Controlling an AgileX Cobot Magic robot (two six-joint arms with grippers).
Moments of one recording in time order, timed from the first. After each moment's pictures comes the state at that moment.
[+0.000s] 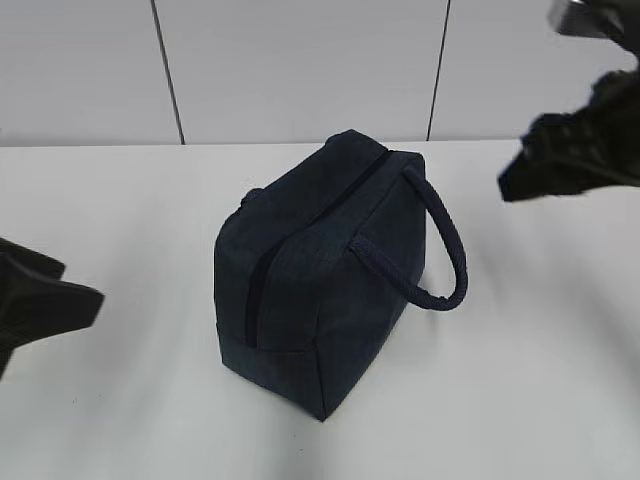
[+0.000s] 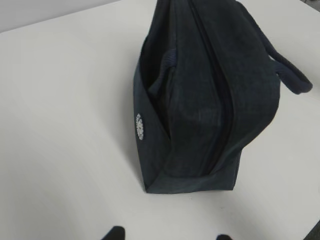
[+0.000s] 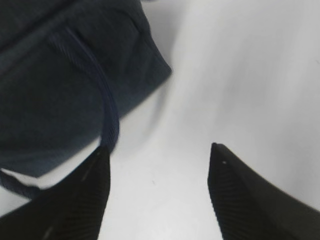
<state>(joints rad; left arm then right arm) -0.43 0.90 -0.63 -0.37 0.63 0.42 0.15 1.31 -0.99 0.31 0.74 -0.26</state>
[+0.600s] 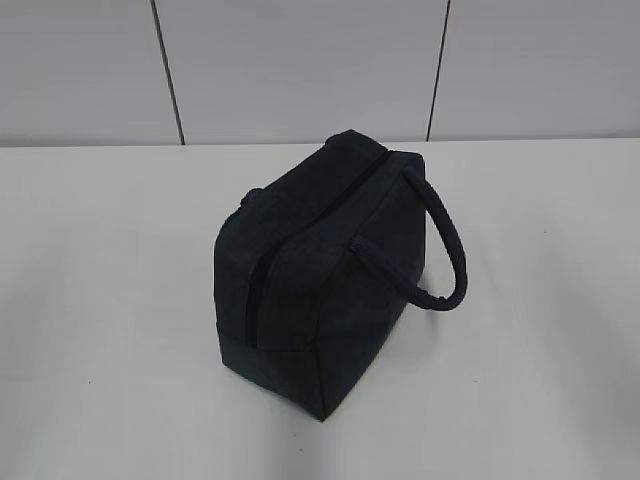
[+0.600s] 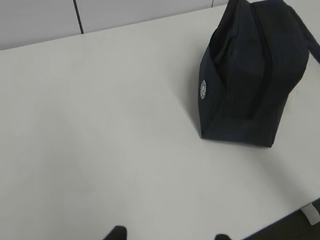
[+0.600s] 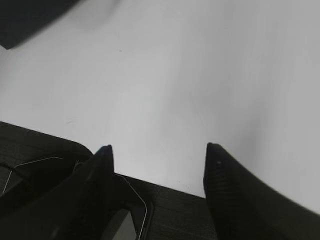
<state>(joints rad) -0.43 0.28 -0.63 0.01 1.13 0.02 0.15 0.60 -0.67 0.06 1.13 -0.11</state>
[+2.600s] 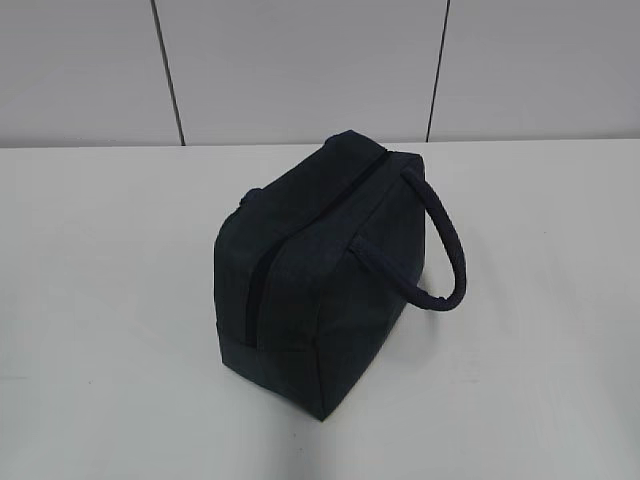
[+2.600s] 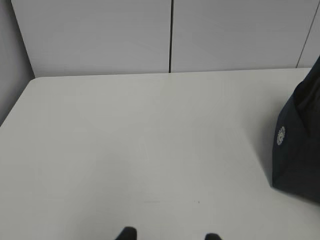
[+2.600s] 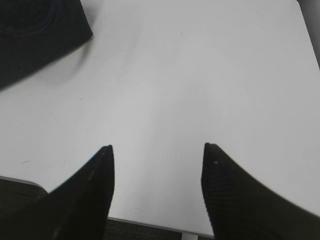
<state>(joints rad) -0.12 -0.02 -0.52 0.03 1.11 0.02 0.10 -0.02 -0.50 -0.04 1.15 -0.12</state>
